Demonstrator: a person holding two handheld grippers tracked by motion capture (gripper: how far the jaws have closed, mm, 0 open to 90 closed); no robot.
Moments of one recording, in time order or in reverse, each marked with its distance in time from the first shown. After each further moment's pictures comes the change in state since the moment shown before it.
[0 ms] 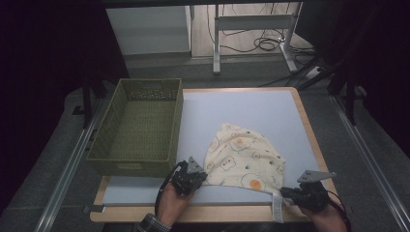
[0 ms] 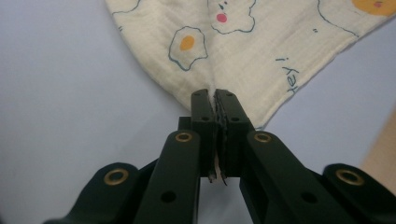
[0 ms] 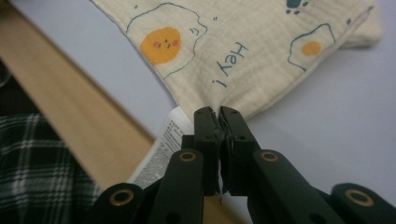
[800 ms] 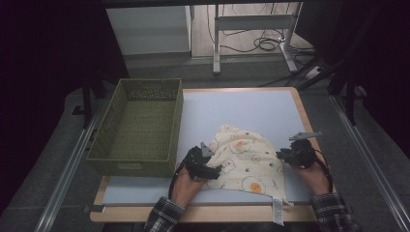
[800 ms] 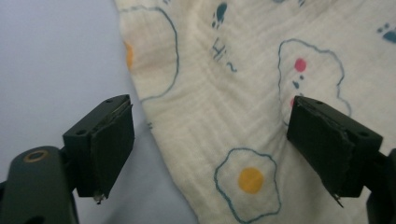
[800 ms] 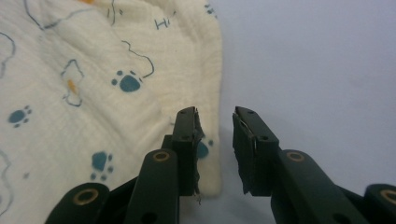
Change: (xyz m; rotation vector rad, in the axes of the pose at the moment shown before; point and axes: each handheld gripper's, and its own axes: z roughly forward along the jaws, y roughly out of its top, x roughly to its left) left arm 0.023 0.044 0.058 -0.021 0.093 -0.011; right arm -0.085 0.079 0.056 -0.004 -0.176 0.059
